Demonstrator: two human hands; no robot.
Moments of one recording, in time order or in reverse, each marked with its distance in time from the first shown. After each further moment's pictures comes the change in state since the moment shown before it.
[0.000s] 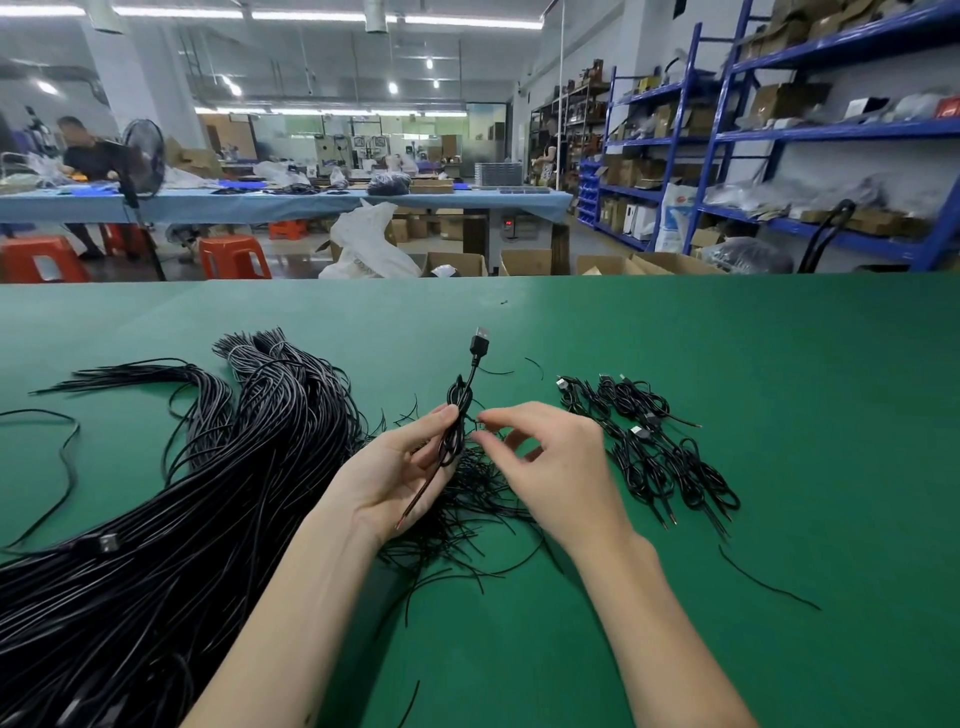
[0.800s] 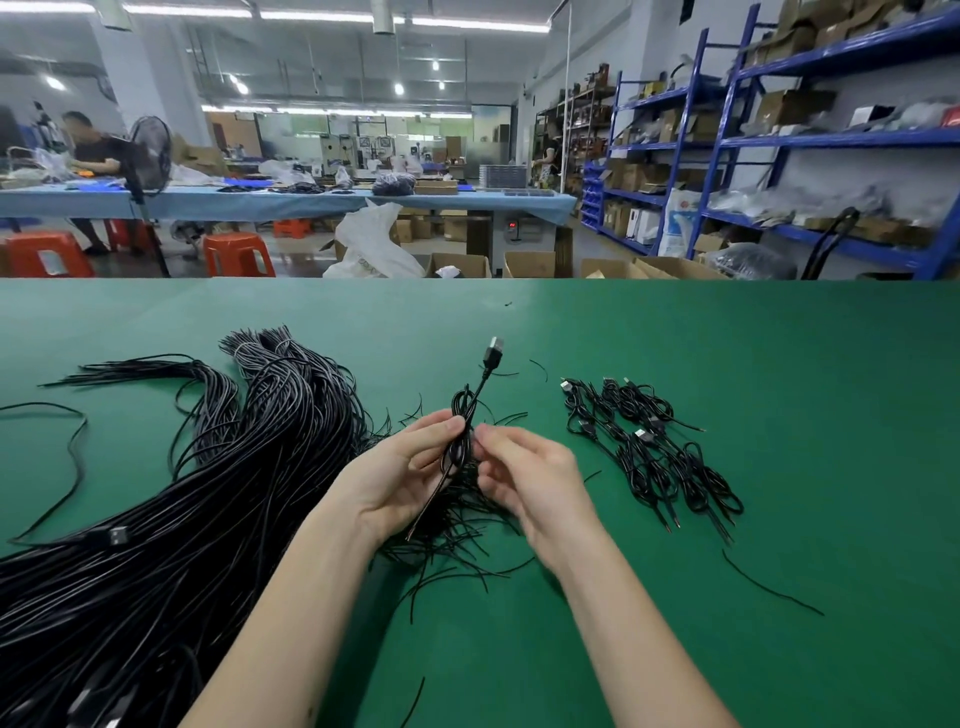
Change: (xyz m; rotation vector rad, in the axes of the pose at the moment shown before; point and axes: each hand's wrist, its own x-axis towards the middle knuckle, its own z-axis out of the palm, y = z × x) left_hand -0.004 0.000 -0.005 0.199 -0.005 0.075; right_hand 0.001 -0.023 0.020 0.996 -0.019 0.989
